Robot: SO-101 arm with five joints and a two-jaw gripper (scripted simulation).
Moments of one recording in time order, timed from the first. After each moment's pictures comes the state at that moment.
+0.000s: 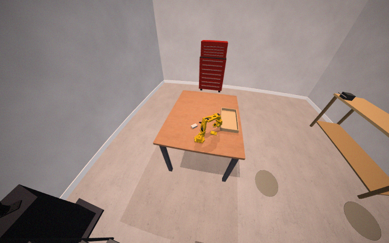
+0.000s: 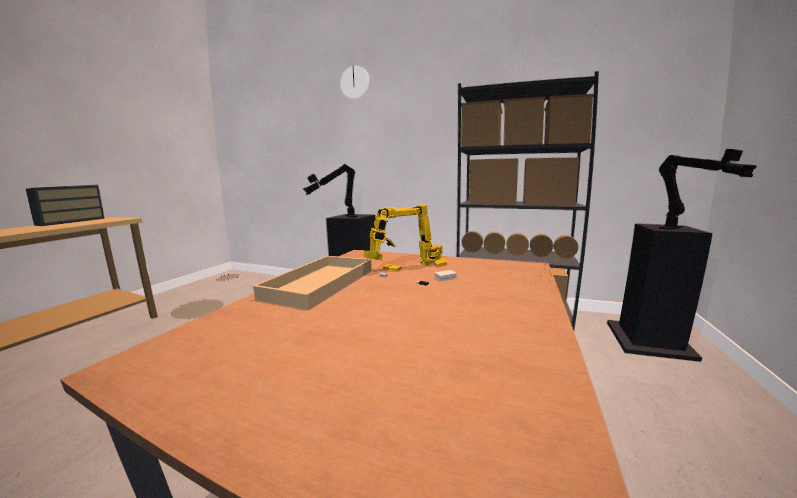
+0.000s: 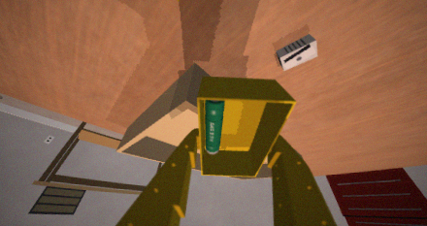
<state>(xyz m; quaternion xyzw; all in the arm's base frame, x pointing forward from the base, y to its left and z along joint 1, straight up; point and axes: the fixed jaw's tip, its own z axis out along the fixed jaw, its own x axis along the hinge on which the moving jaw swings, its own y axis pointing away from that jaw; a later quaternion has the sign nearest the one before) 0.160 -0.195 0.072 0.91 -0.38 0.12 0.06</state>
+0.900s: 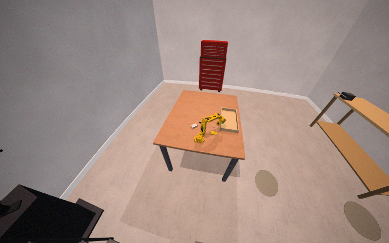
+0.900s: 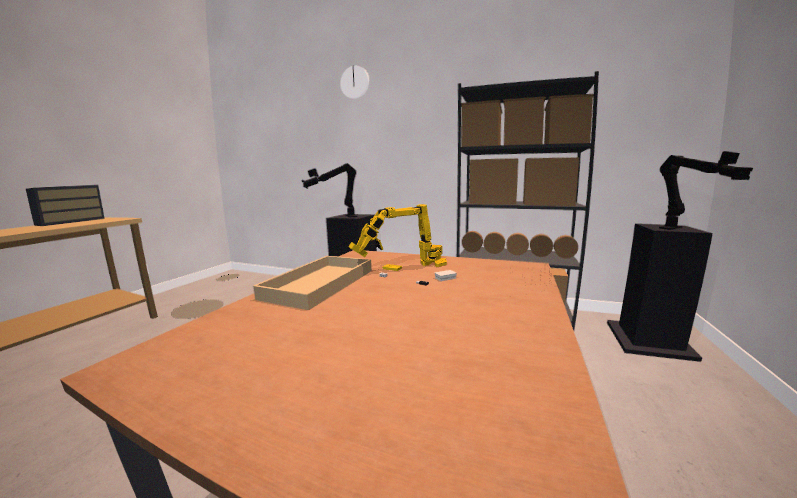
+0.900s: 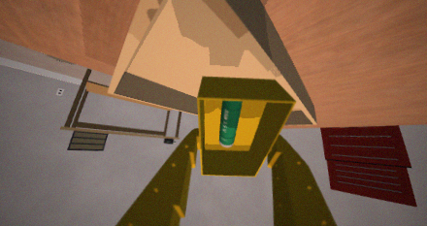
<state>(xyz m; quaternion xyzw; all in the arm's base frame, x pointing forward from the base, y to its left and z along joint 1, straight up) 0.196 -0.236 0.100 0.87 -0.36 0.29 0.14</state>
